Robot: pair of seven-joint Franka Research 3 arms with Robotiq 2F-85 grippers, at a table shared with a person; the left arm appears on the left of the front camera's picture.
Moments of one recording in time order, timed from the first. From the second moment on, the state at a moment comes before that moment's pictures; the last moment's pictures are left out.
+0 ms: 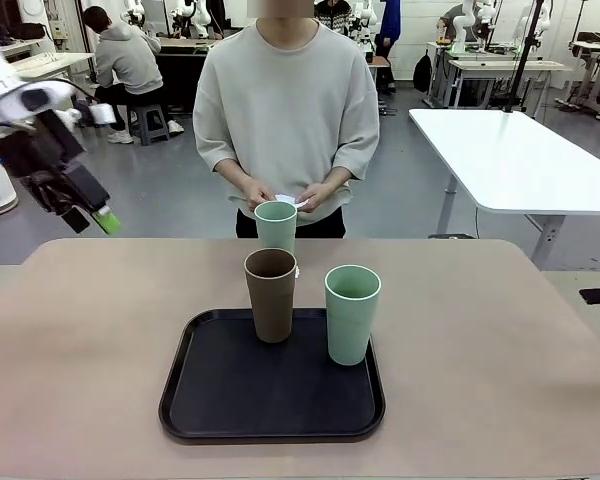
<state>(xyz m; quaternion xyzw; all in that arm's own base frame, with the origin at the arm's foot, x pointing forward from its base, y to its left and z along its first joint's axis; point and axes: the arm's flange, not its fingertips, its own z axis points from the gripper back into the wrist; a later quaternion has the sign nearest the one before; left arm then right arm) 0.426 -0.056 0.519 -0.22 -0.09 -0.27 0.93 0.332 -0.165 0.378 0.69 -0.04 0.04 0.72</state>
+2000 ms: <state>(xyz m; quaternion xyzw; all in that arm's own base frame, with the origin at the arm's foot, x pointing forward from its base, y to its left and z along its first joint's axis) 0.357 0.153 0.429 -0.56 -0.12 -0.11 0.81 0.332 -0.165 0.378 0.69 -0.04 0.04 0.72</state>
